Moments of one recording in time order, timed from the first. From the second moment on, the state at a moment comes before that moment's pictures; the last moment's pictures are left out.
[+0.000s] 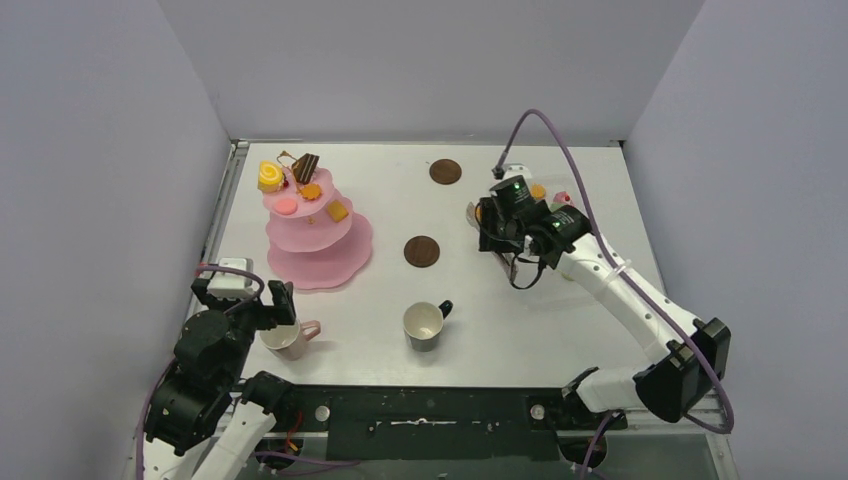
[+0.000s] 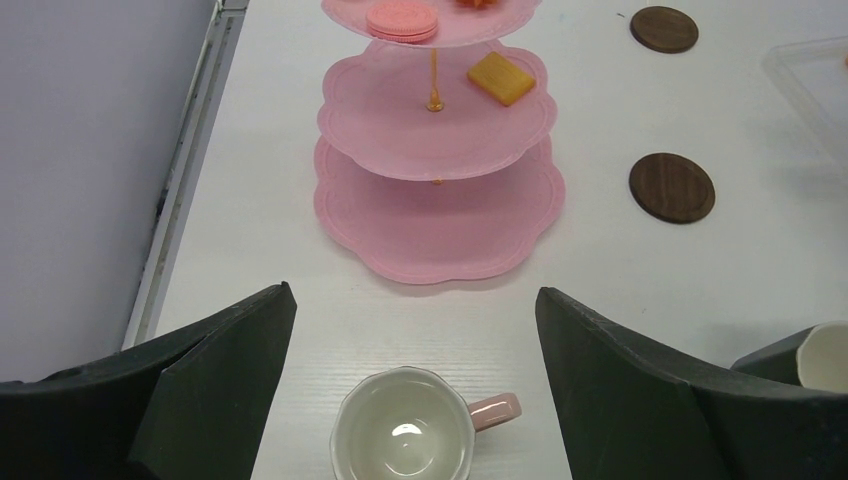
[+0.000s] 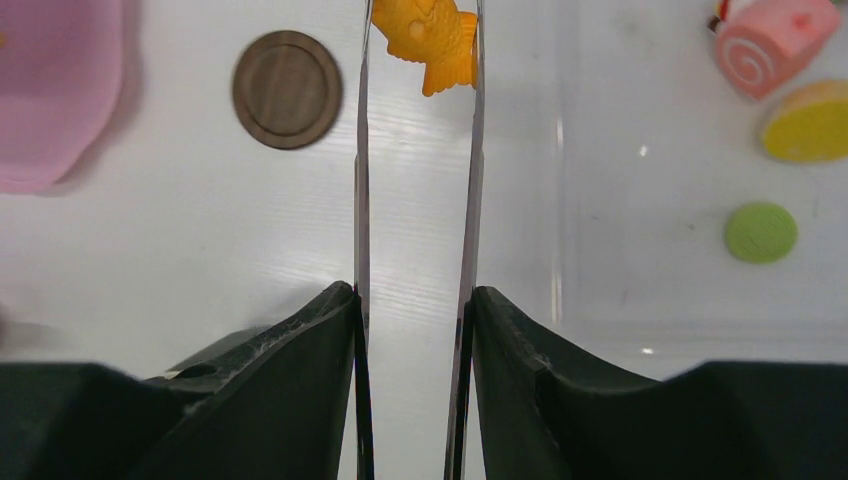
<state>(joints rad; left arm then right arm) -0.41 0.23 0.75 -0.76 -0.35 -0.12 0.58 1.32 1.27 -0.86 0.23 0.44</state>
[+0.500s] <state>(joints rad) -0.40 0.21 0.75 -0.76 -0.46 -0.12 0.88 1.60 1.44 -0.55 0.15 0.52</state>
